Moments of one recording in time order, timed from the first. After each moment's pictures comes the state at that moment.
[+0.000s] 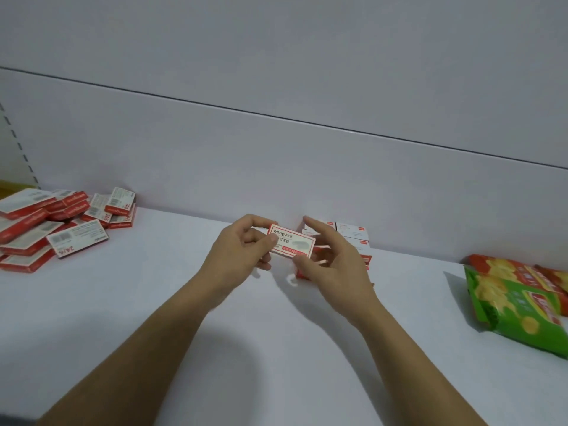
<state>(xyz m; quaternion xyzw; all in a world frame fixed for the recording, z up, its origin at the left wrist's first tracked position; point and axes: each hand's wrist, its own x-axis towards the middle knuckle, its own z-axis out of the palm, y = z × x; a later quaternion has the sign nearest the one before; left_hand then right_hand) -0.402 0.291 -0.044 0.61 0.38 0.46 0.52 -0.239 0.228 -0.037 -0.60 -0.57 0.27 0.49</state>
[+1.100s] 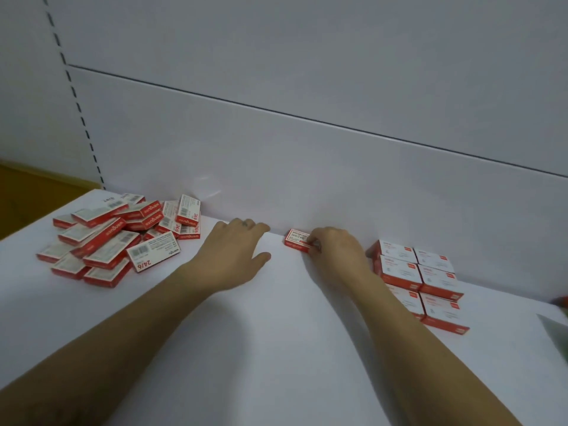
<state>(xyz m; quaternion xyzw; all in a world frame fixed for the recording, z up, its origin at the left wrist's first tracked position) -0.522 0.385 -0.056 0.85 0.50 0.13 0.03 -0.321 0.372 -0.054 -0.70 -0.70 -0.01 0.14</state>
